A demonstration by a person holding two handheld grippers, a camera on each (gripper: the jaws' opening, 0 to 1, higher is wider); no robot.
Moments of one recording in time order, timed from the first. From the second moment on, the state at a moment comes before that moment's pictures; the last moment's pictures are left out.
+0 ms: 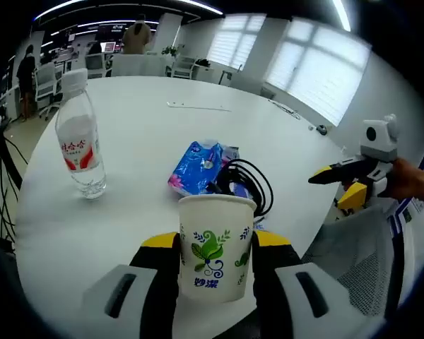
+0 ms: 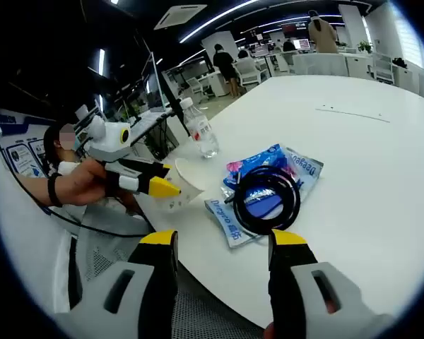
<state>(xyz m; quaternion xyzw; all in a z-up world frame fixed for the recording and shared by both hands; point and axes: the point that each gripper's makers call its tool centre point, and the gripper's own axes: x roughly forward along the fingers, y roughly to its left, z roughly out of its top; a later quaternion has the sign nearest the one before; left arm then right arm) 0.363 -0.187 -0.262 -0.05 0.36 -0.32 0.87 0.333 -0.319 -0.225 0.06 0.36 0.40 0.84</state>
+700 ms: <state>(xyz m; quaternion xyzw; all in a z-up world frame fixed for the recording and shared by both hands) 0.337 -0.246 -0.247 0.05 0.34 -0.42 0.84 0.351 -0.255 -0.203 0.14 0.35 0.44 0.82</state>
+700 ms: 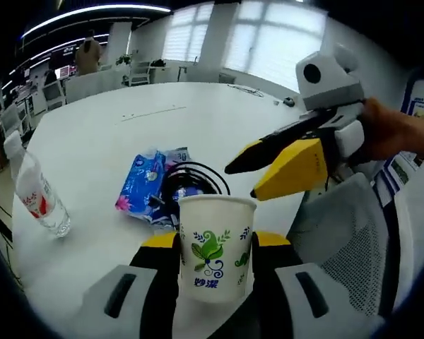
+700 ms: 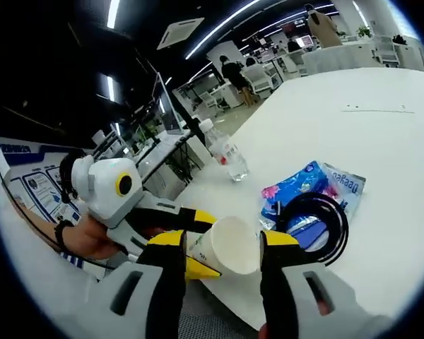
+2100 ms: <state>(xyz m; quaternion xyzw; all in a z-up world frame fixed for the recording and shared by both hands) 0.323 -0.264 -0.256 0.12 0.35 -0.46 0.81 0.332 -0.244 -0.227 0.20 0.41 0.43 0.78</state>
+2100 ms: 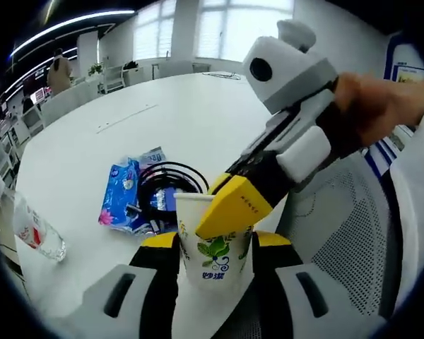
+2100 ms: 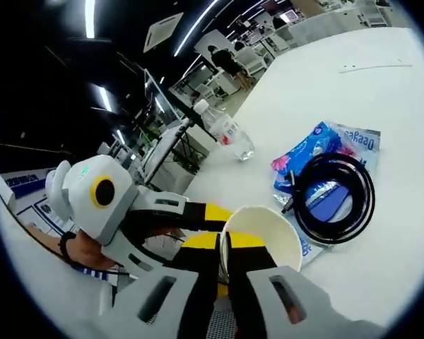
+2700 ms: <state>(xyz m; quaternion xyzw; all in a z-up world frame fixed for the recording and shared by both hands) 0.321 -0.237 -0.265 0.06 0.37 -0.40 0.84 0.349 -0.259 -0.210 0.24 0.38 0.41 0.80</state>
